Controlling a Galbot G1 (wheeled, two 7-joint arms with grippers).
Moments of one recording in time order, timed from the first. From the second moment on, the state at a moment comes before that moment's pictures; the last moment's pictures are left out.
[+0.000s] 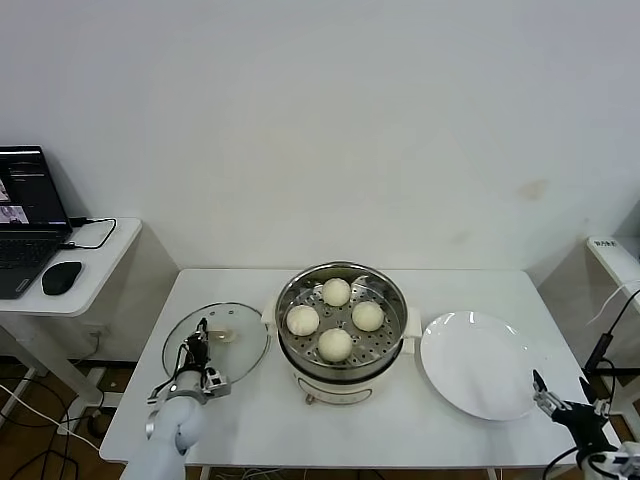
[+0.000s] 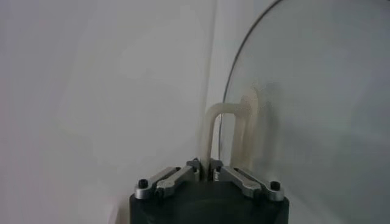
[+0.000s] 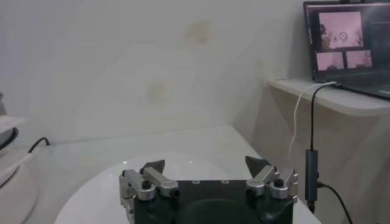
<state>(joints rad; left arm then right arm) 1.03 -1.27 -0.40 -1.31 1.15 0.18 -0.10 -1.64 1.32 1.03 1.94 0.48 -0.17 -0.15</state>
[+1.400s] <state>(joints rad) 1.21 -1.23 -0.37 -2.09 1.31 0.53 0.22 -1.60 1.37 0.99 2.02 0.44 -0.26 -0.13</state>
